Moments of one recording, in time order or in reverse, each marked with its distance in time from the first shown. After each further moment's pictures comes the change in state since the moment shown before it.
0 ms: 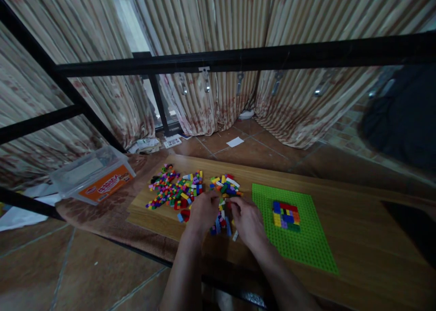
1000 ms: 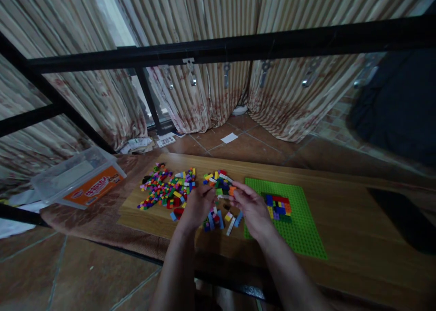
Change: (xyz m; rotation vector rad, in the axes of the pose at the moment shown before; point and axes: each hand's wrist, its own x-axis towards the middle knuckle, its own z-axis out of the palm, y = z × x) left_hand 0.003 0.001 0.006 -0.512 -0.094 -0.042; right_hand 0.006 0.002 -0.016 1.061 0.035 0.446
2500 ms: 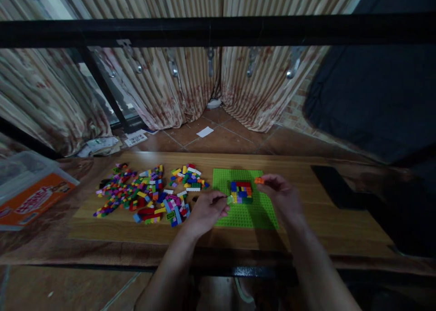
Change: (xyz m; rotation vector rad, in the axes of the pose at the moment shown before) left_hand -0.025 0.010 0.095 -0.086 -0.393 -0.108; right_hand -0.017 -0.058 -0.139 -0.200 0.378 -0.230
